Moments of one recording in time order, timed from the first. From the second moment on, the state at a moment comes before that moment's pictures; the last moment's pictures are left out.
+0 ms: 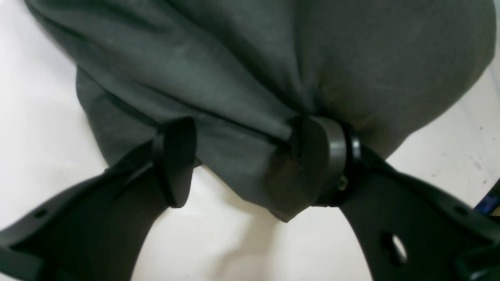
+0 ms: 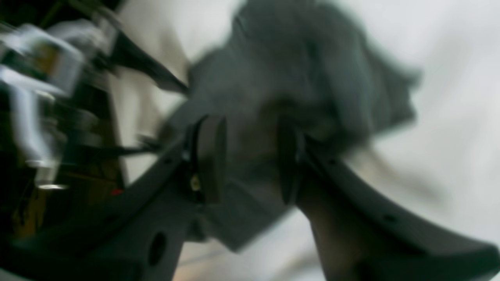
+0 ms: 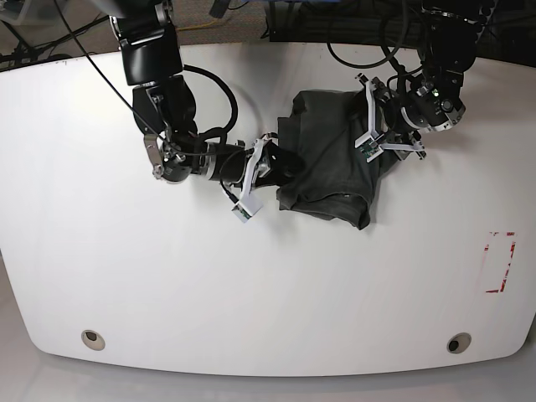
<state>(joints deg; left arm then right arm) 10.9 -17.0 2.3 103.8 -11.6 -42.8 56.5 9.8 5.8 -11.3 74.5 47.3 40.4 -55.4</state>
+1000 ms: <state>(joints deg) 10.9 -17.9 7.2 103.8 -11.7 -42.8 56.1 17.7 2.7 -2.8 75.0 40.4 40.8 -61.5</state>
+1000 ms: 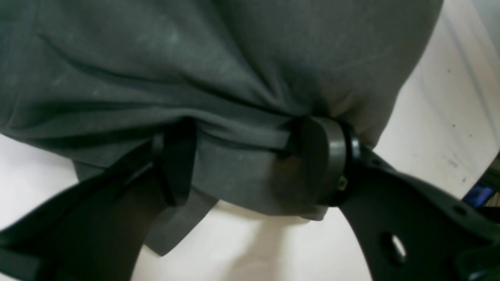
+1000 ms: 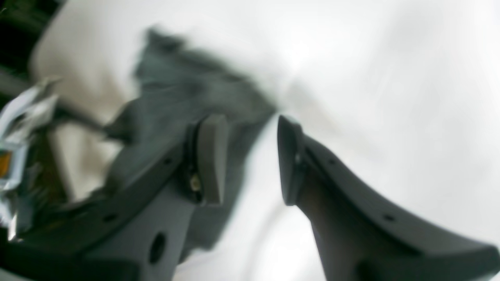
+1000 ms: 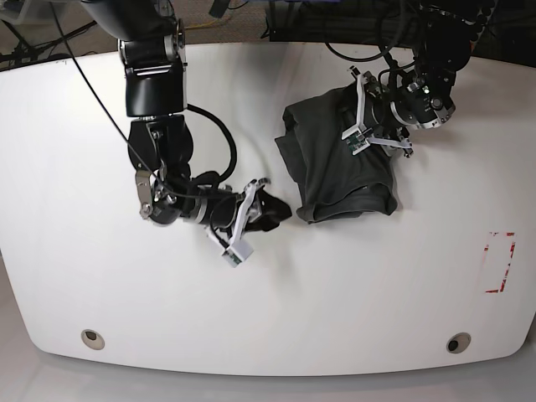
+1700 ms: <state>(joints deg) 10.8 -18.0 7.1 103.8 -11.7 -42.8 56.1 12.4 -2.8 -12.5 76.8 43.7 40.6 -60.3</state>
